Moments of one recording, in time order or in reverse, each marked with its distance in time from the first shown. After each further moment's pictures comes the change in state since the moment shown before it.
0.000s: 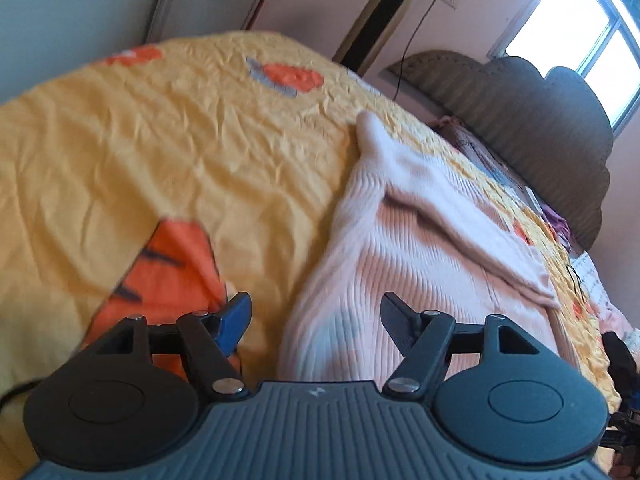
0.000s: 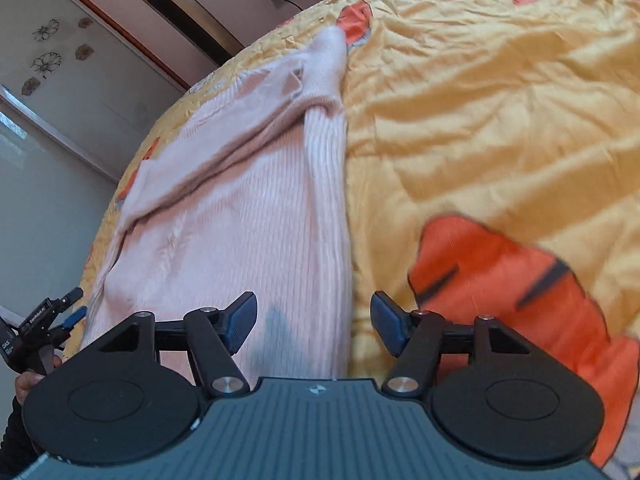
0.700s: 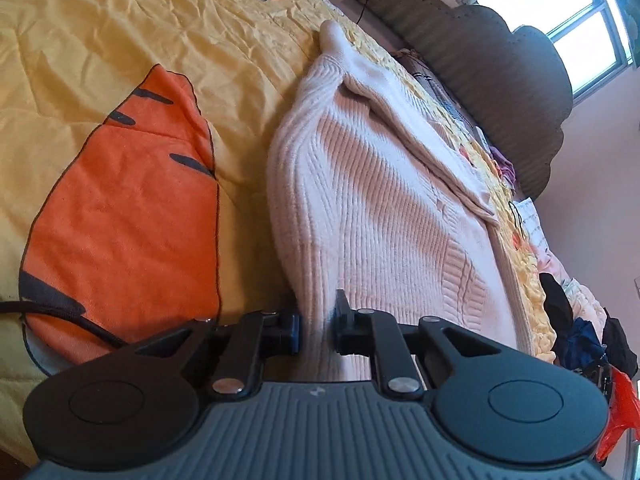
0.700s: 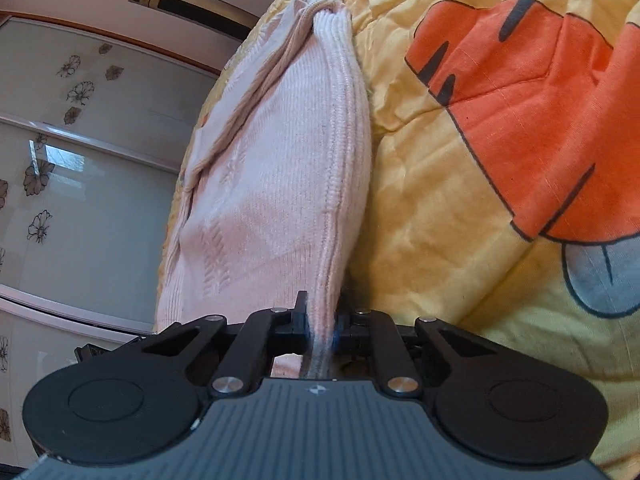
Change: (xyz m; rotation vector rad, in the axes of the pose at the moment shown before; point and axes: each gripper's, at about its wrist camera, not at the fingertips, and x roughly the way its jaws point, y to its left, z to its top) left arm -0.021 0.014 -0.044 -0.047 0.222 -0.171; right arm -0.016 -0.017 -0.079 0.210 0.119 0.241
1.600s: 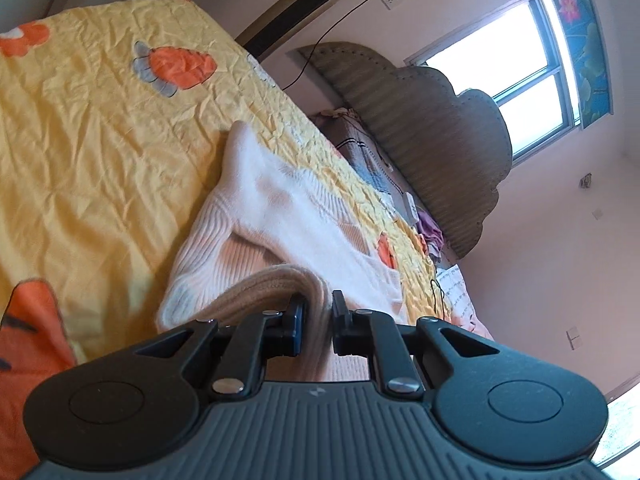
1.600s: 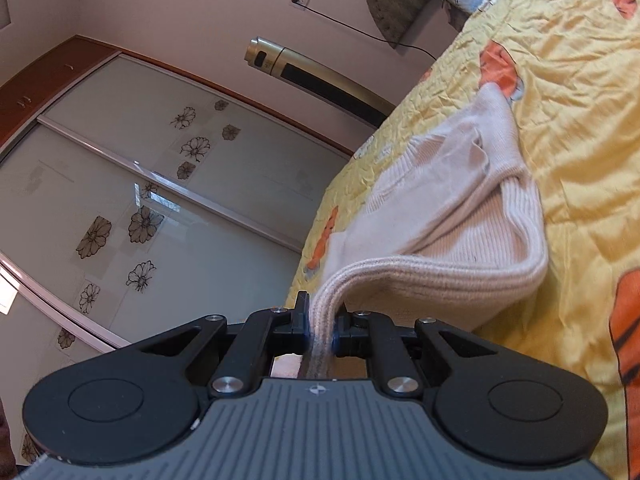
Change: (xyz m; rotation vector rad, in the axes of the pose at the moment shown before) left arm 0.003 -0.044 0.135 -0.041 -0.132 -0.239; right arm -0.016 0.086 0.116 -0.126 -0.208 0.320
